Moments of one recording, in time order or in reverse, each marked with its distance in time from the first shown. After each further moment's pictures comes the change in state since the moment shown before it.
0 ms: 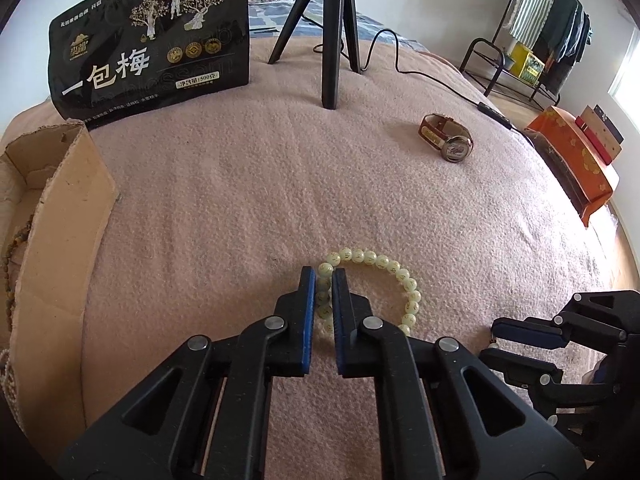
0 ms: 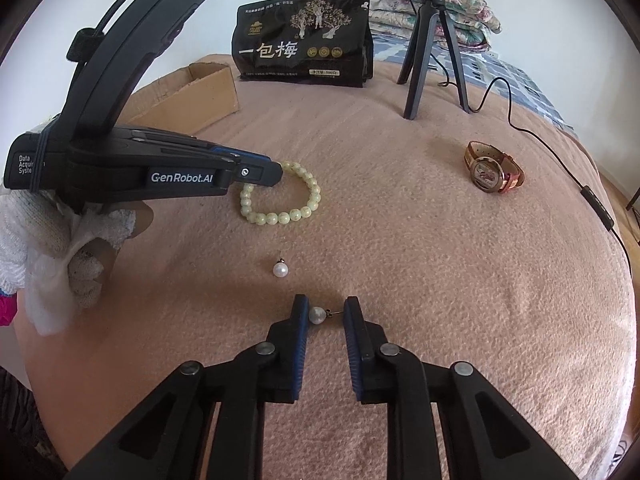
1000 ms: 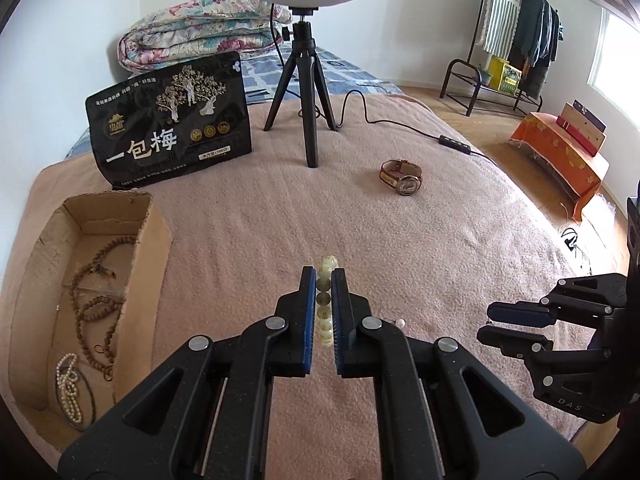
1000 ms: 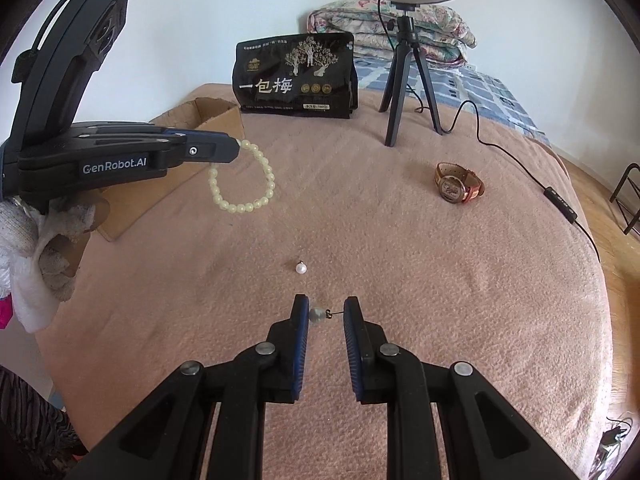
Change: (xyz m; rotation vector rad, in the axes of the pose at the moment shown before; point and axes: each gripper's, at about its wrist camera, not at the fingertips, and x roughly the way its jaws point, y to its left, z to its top) left arm -0.091 -0.018 -0.008 0.095 -0.144 0.019; right arm -0.061 0.016 -0.008 0.040 -0.075 -0.043
